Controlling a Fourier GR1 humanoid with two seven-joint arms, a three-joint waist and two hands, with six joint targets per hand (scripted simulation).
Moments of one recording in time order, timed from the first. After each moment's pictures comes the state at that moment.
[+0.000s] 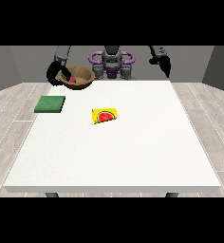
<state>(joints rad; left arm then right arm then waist) -0.29 0.18 0.12 -1.09 -0.02 0.03 -0.27 -0.50 -0.27 -0.06 -0.75 0.16 -0.29 0.18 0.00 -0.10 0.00</state>
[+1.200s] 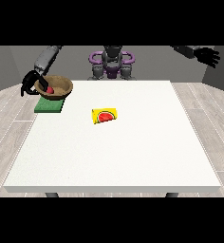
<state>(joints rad) -0.38 0.57 0.45 -1.07 0.27 -0.32 -0.34 -0.50 -0.56 -0.34 -0.71 0.01 -0.14 -0.03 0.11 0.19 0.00</state>
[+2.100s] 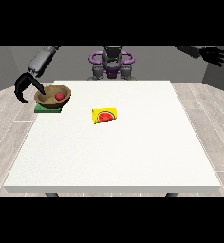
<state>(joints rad) -0.39 0.65 0.50 -1.04 0.31 -0.39 -0.38 -0.61 -0.65 -0.41 -0.54 -0.02 -0.14 -0.03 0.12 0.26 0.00</state>
